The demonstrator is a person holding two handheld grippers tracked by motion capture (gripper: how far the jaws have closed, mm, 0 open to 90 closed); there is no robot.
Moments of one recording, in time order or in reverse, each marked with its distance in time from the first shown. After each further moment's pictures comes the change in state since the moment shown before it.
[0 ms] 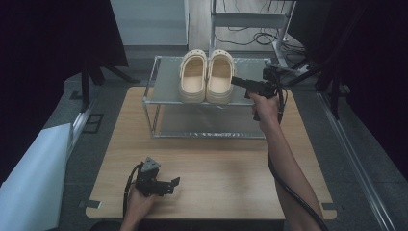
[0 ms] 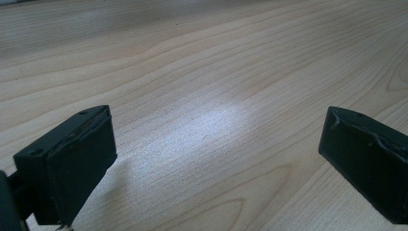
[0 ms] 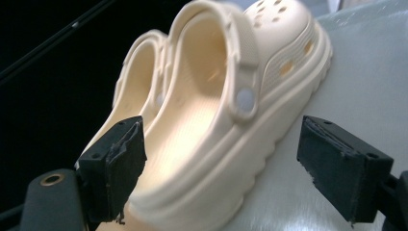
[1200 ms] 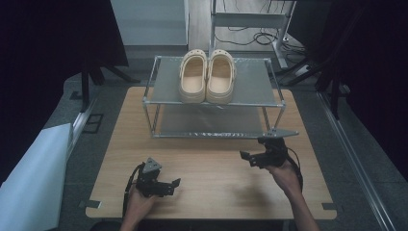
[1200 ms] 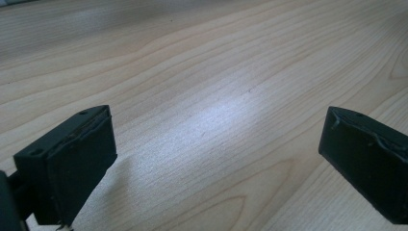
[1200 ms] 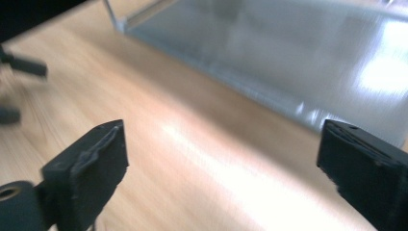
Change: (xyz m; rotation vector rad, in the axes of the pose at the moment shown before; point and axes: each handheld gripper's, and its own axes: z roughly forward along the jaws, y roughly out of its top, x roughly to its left) left arm -0.001 -0.002 0.003 0.015 0.001 0.048; right arm -0.014 -0.163 -0.079 0.290 -0.086 -0.455
